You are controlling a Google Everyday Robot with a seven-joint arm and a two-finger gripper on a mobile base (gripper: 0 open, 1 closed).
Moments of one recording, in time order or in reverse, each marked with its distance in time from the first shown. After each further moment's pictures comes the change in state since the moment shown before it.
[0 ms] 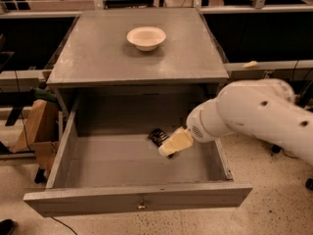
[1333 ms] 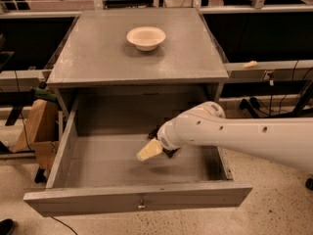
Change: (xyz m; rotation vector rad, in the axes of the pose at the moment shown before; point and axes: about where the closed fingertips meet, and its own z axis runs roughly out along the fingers) arm -0.003 0.019 0.170 -0.064 0.000 0.043
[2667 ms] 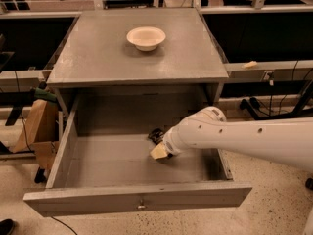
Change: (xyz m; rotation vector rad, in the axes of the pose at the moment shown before) arm 0.039 -0.014 0.023 0.009 0.084 0.063
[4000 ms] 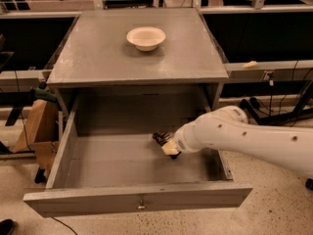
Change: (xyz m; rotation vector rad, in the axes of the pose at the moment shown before) arm 0.003 -0.011 -0.052 0.027 -0.054 0.037
